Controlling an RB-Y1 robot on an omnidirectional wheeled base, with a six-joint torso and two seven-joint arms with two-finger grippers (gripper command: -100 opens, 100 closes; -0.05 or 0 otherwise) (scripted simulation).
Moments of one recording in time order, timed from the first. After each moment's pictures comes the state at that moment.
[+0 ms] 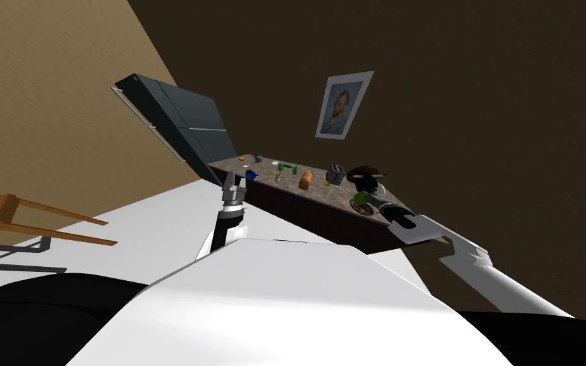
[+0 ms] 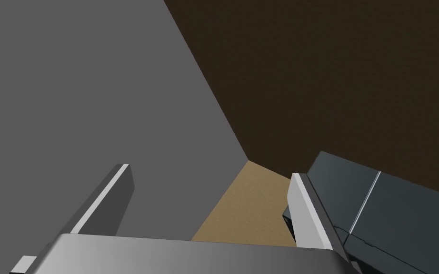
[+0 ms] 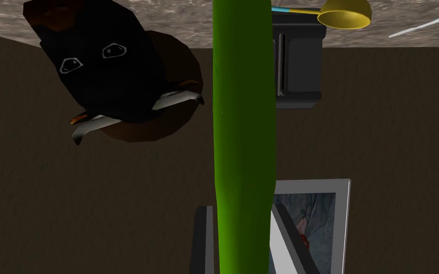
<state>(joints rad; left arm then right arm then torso) 0.48 0.04 0.07 -2.23 -0.07 -0.48 0.07 0.39 -1.08 -0.15 -1.81 0.03 0.35 0.37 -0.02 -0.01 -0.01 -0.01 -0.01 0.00</state>
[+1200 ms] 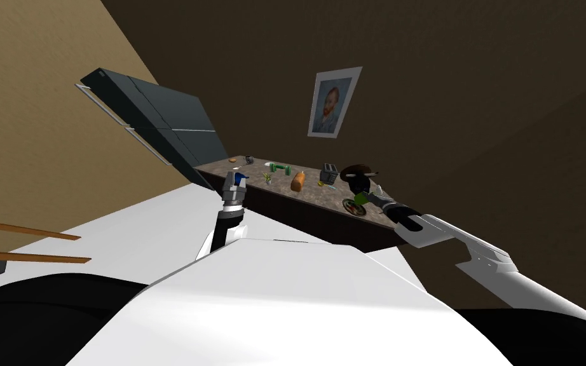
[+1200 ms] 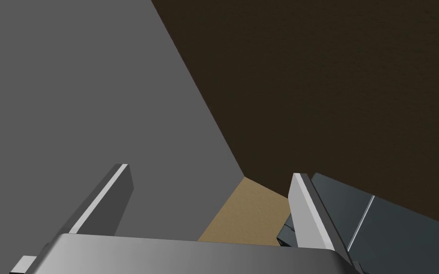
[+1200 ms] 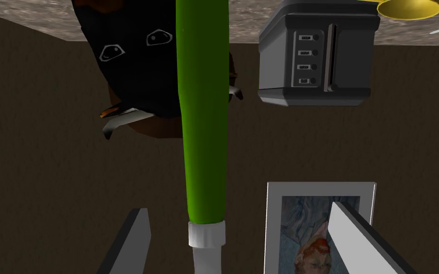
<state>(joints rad) 0.48 0.04 0.07 -2.23 -0.07 -0.48 0.07 0.48 -1.16 -0.18 -1.89 0.09 0.36 0.27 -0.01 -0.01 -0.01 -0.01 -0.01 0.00</state>
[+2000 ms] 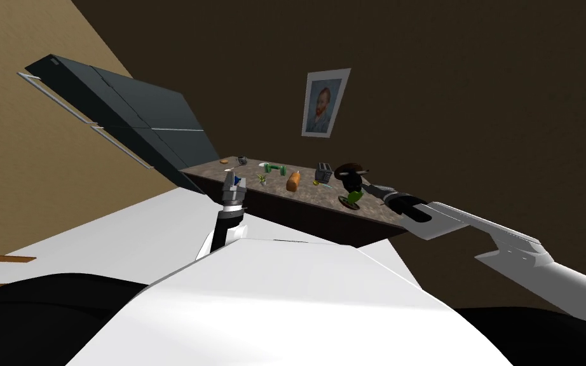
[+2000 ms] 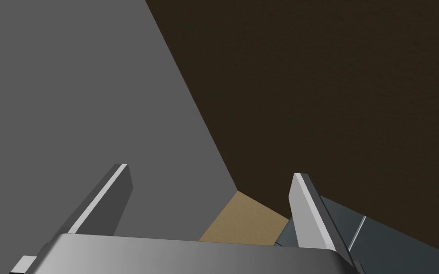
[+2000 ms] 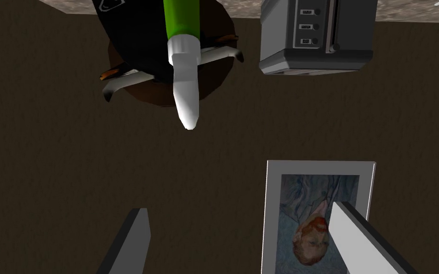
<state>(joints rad) 0.48 0.04 0.07 -2.23 -0.07 -0.48 0.07 0.53 -1.32 -0.27 -2.06 -0.01 0.47 0.23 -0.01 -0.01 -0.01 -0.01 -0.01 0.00</state>
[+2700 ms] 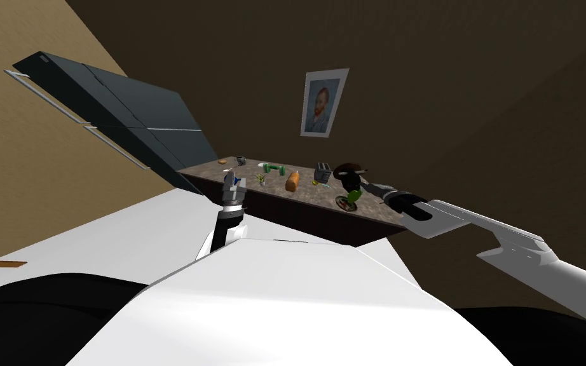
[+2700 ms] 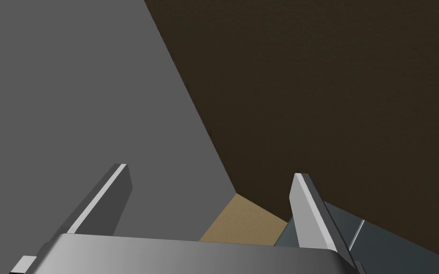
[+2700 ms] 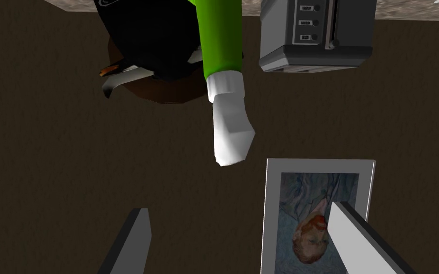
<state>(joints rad) 0.48 0.04 0.07 -2.23 -0.07 -0.48 0.07 0.53 -1.34 -0.28 -2.08 -0.03 0.49 0.22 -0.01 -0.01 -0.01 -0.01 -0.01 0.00</state>
